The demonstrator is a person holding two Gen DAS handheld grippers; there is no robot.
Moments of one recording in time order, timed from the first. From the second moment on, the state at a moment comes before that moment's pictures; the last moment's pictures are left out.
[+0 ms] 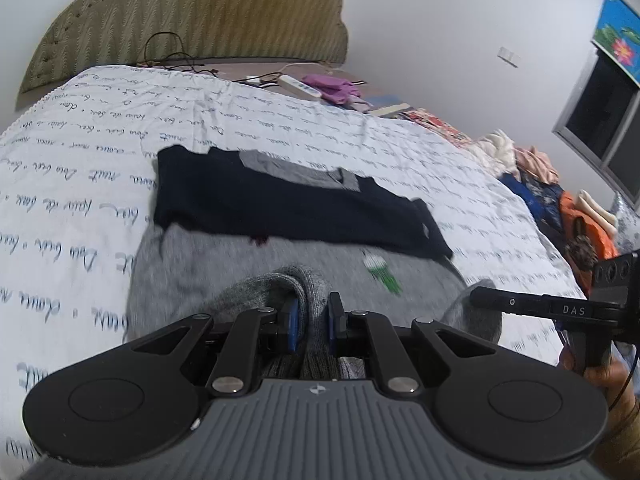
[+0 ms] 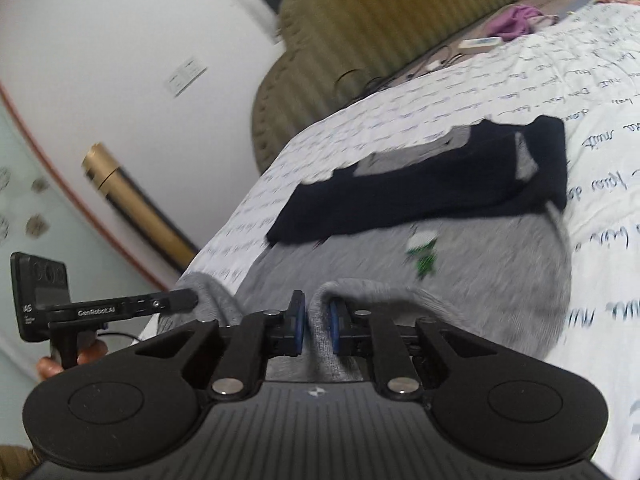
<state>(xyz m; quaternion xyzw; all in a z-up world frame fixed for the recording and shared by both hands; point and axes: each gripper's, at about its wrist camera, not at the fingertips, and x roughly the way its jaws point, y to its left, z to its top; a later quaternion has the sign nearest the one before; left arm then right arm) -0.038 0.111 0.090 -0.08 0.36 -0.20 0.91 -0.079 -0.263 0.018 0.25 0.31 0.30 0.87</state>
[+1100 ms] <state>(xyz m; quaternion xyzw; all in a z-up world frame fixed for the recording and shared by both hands) 0.048 0.148 0.009 -0.10 0.45 -0.20 0.86 -0.044 -0.258 -0.055 0.31 0.42 0.31 0.79</state>
